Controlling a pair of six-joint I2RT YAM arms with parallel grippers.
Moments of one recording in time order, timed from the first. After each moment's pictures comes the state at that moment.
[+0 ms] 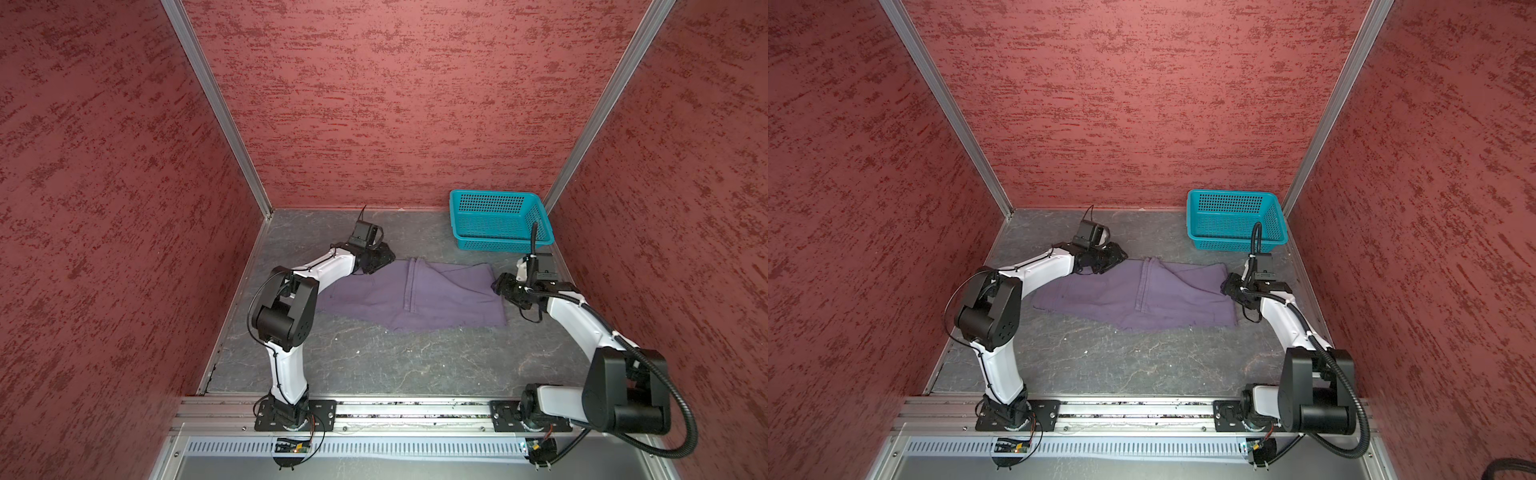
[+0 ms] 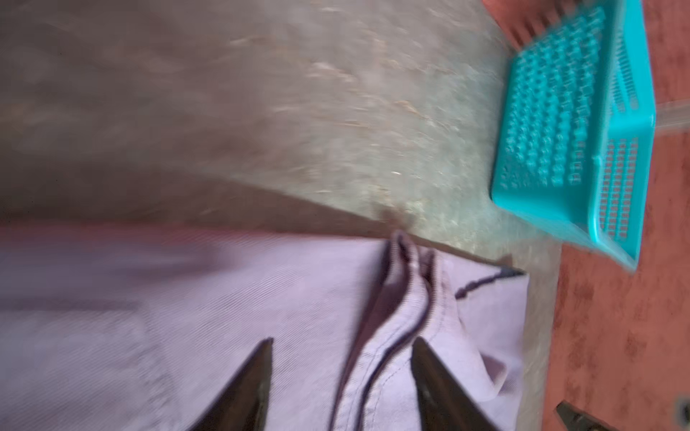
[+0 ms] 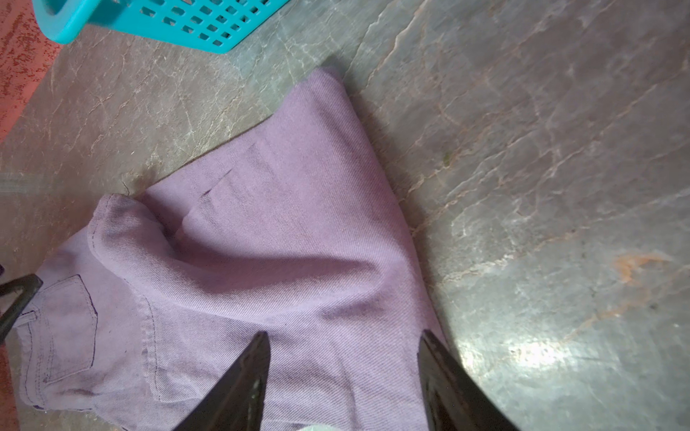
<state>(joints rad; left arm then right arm) -0.39 1.88 1.29 -0.30 0.24 -0.82 -0.05 1.32 0.80 -0.47 -0.25 0.49</state>
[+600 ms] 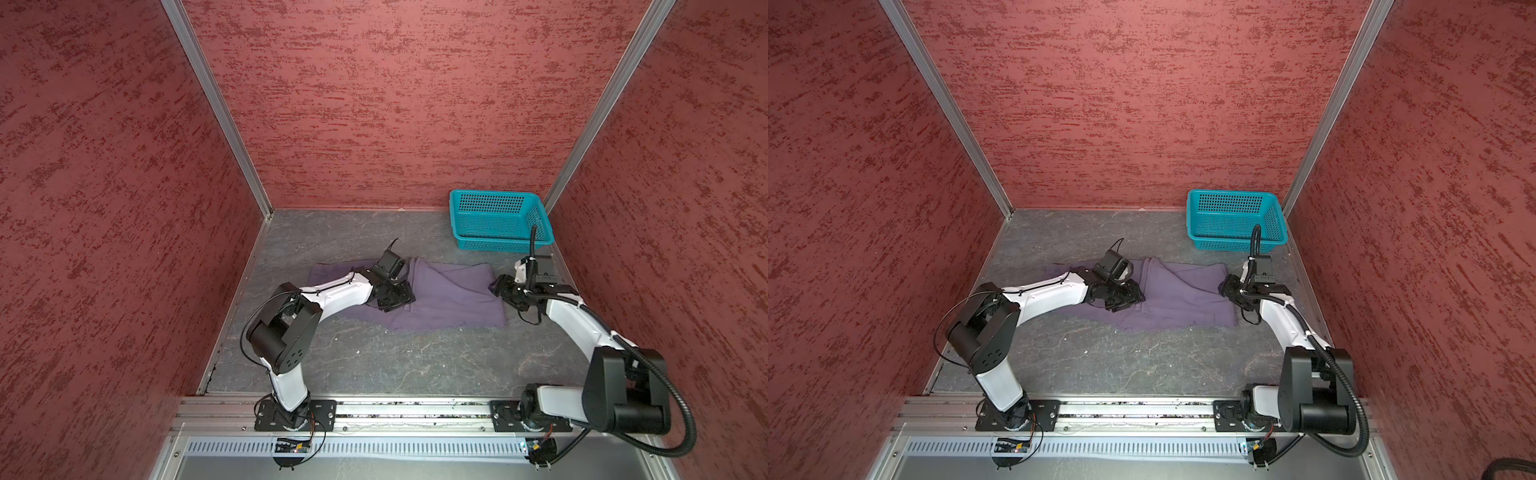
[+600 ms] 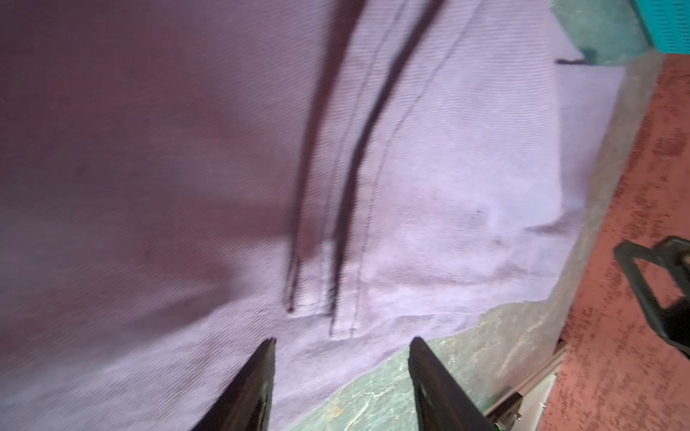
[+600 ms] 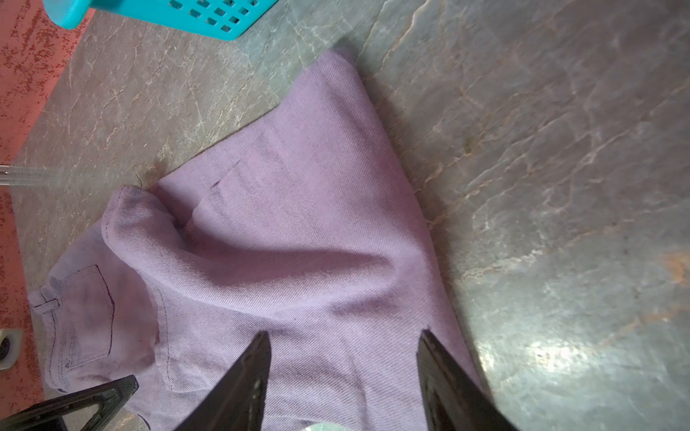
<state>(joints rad) -0.66 1.77 1.13 -0.44 0.26 -0.90 -0.05 1.32 0.77 -0.44 -0.29 0.50</state>
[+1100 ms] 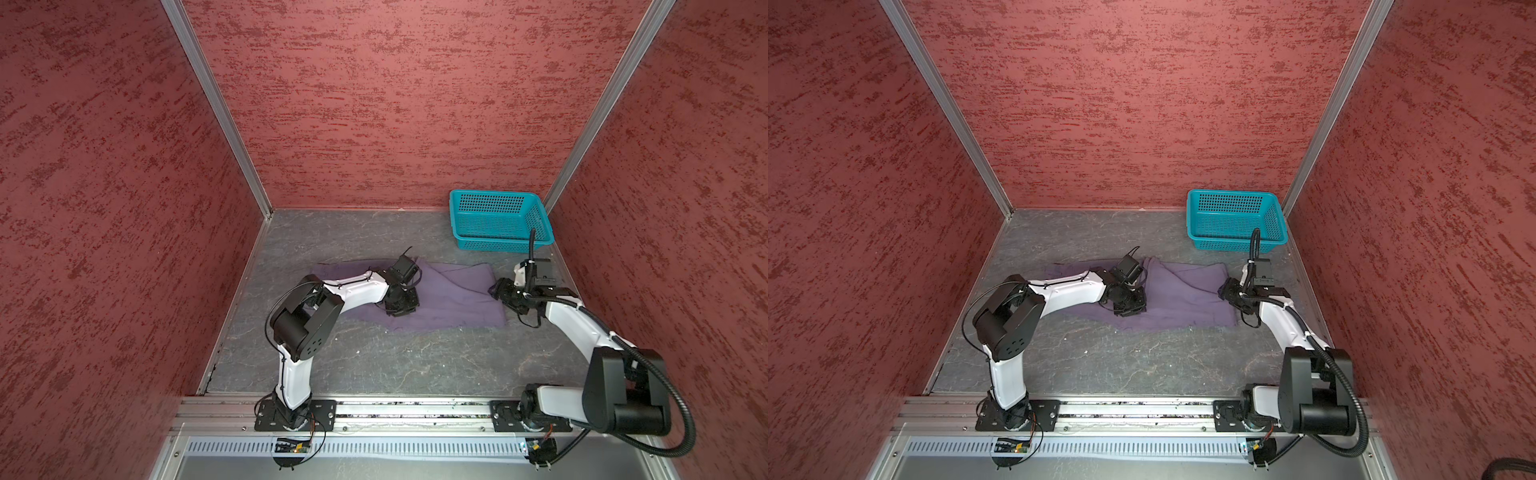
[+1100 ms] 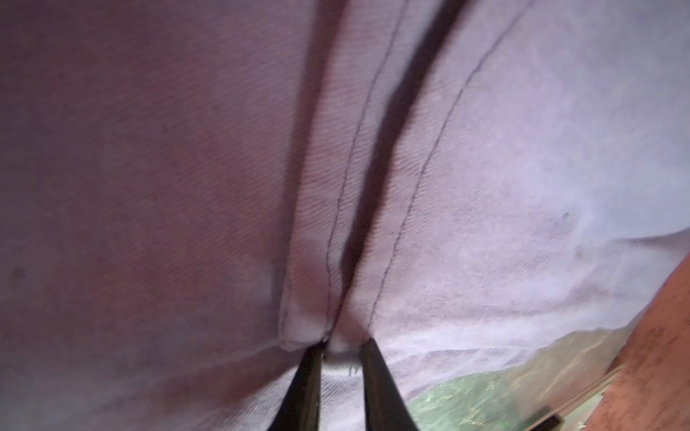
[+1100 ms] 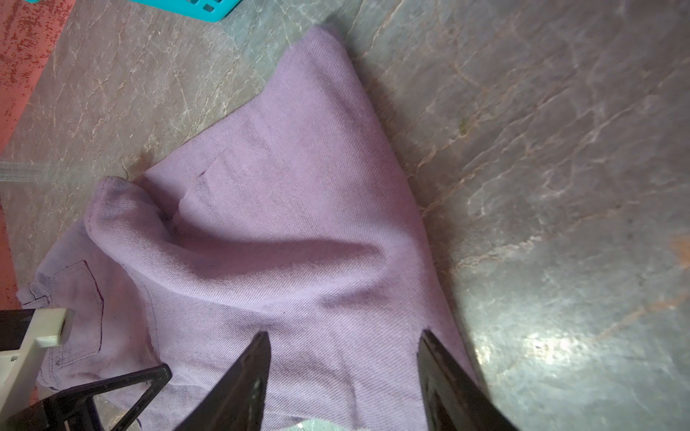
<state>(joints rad) -0.72 1.92 1.24 -0.52 0.23 -0.94 -0.05 1.31 0.74 -0.42 -0.29 0.50</state>
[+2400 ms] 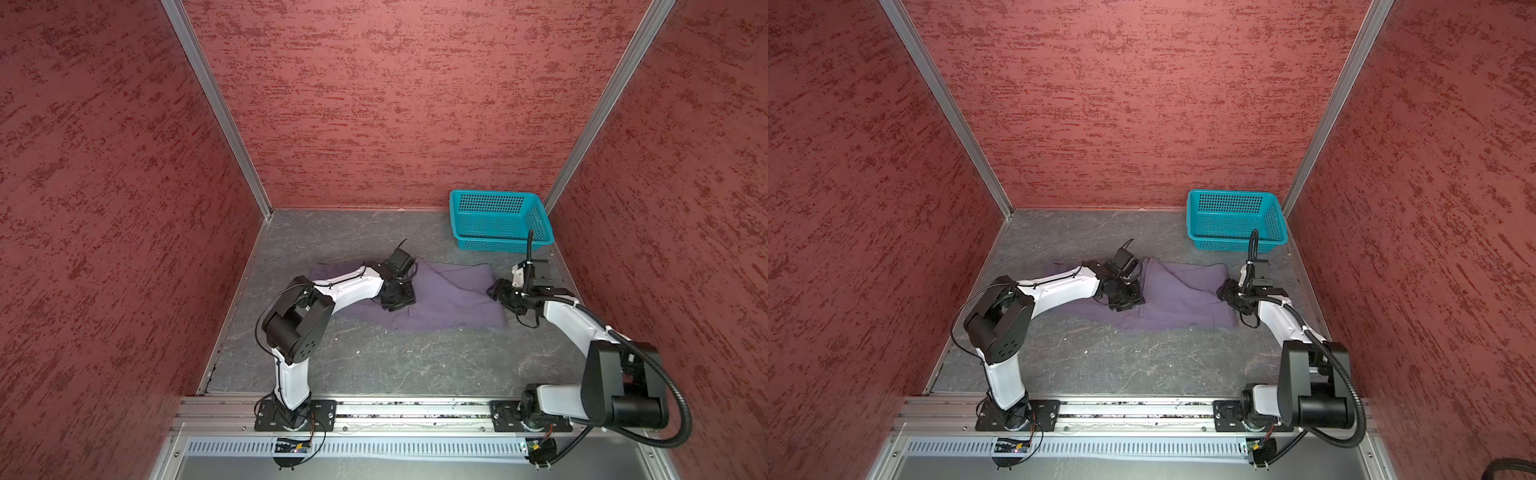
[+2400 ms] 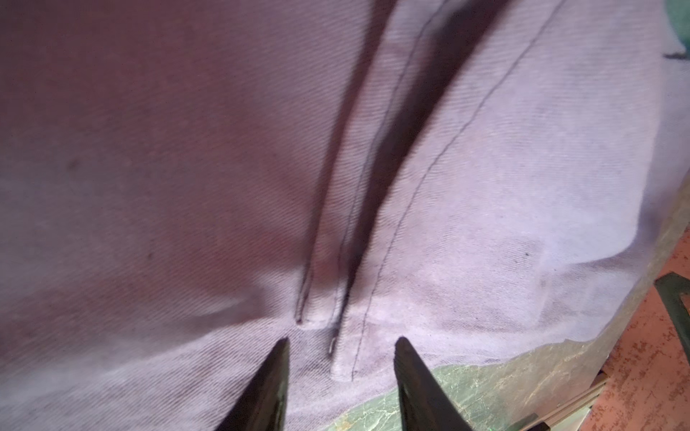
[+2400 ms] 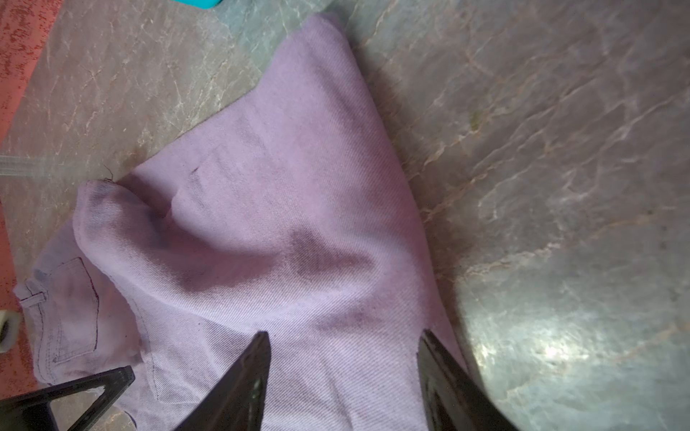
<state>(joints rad) -0.69 1.87 1.26 -0.57 0.20 -0.92 -0.05 1.35 0.72 -0.39 -0.31 0.50</state>
